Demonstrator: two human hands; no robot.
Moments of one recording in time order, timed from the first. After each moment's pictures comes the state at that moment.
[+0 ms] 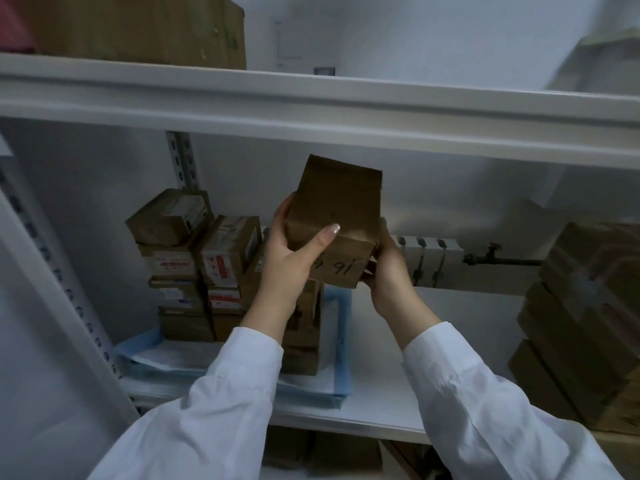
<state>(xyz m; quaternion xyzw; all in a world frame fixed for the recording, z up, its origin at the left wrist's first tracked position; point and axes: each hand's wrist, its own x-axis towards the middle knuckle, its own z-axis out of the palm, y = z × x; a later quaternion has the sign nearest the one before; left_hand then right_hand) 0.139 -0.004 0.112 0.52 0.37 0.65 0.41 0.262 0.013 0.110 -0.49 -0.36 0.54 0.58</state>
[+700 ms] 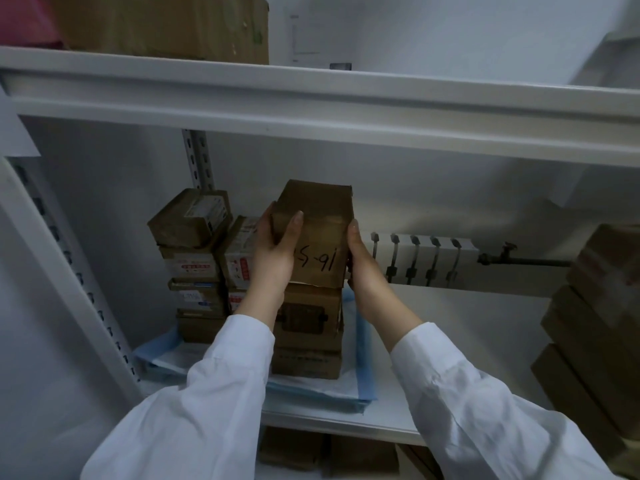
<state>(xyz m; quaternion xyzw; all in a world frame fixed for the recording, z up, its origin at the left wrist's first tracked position) 0.086 0.031 0.106 0.47 0.48 0.64 0.38 0.205 0.020 0.109 -0.48 -0.47 0.56 0.49</state>
